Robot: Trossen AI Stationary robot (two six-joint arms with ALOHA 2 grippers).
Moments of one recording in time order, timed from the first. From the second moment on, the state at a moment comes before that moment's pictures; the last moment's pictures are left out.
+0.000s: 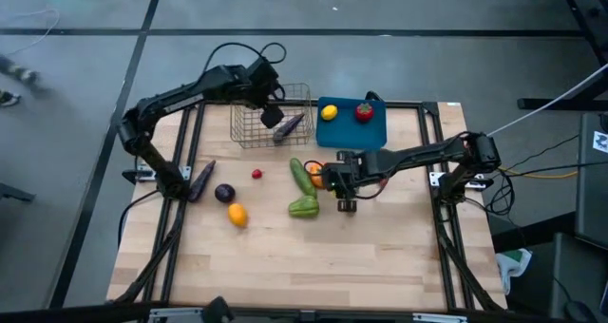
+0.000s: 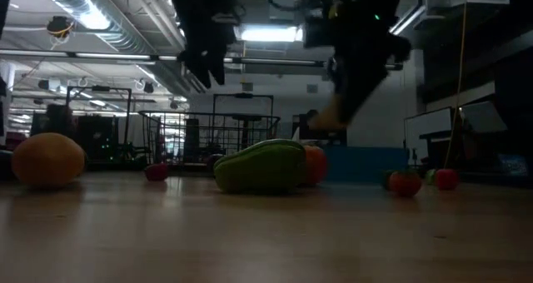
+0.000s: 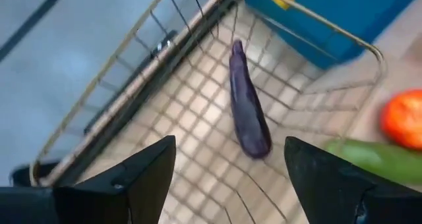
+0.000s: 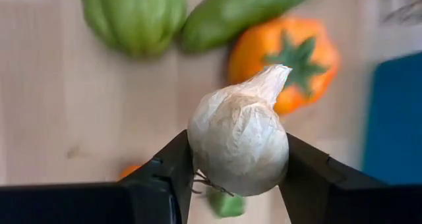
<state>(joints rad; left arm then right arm) 0.57 1.60 1.54 -1.02 -0.16 -0.11 0.07 1.71 1.32 -0.84 0.18 -0.01</state>
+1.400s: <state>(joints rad) 0.03 1.52 1.53 -1.21 -0.17 -0.37 -0.35 1.89 1.42 -0.23 0.09 -0.19</state>
